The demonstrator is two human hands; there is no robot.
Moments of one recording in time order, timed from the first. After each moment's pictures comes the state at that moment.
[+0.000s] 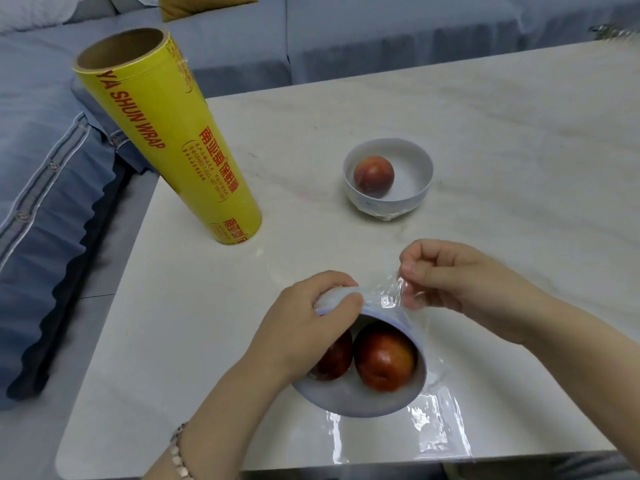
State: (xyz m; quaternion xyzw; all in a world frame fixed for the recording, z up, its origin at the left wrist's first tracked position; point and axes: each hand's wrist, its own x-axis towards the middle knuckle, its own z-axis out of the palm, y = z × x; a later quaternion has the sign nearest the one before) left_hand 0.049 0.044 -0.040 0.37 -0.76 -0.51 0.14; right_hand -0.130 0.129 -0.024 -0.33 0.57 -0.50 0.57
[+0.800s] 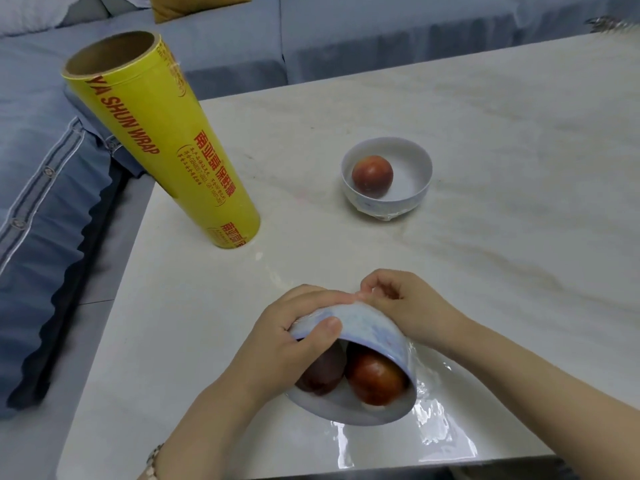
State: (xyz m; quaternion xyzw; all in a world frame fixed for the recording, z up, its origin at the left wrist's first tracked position) left_hand 0.070 0.040 -0.044 0.28 -0.77 -0.54 0.18; right_hand -0.095 0.104 -0.074 -0.39 0.71 -0.40 0.44
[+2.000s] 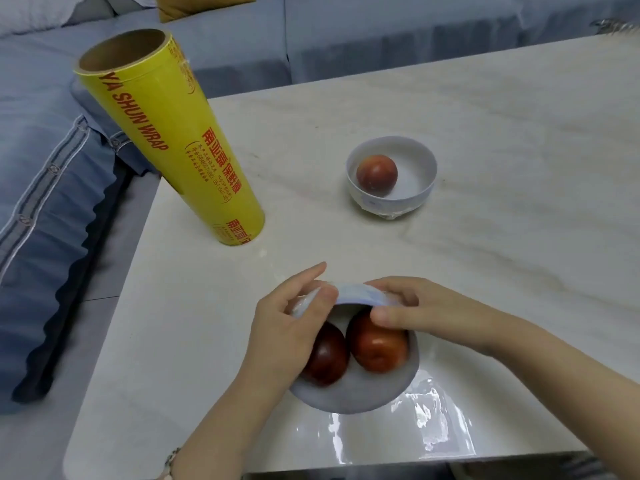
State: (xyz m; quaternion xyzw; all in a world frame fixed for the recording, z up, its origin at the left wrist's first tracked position) left_hand 0.062 0.045 -0.049 0.44 -0.67 -0.53 0.29; right_hand -0.109 0.124 -0.046 -0.45 0.63 -0.33 0.55
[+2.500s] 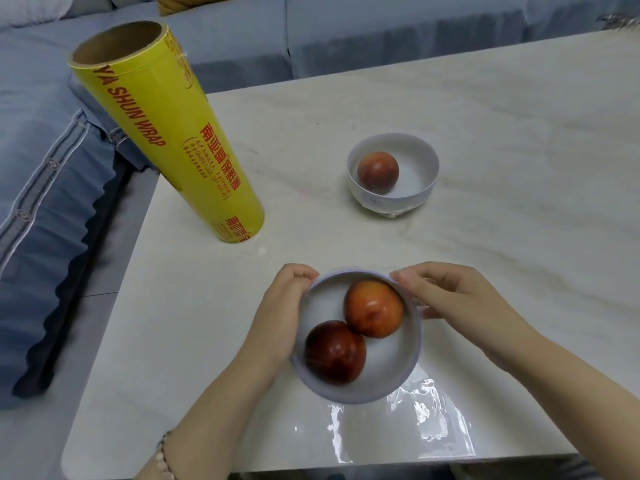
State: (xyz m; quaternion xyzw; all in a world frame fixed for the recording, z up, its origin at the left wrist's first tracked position) left_hand 0.055 0.028 -0.055 0.49 -0.58 -0.61 0.22; right_hand -0.109 0.136 -0.045 -0.30 0.68 -0.49 0.45
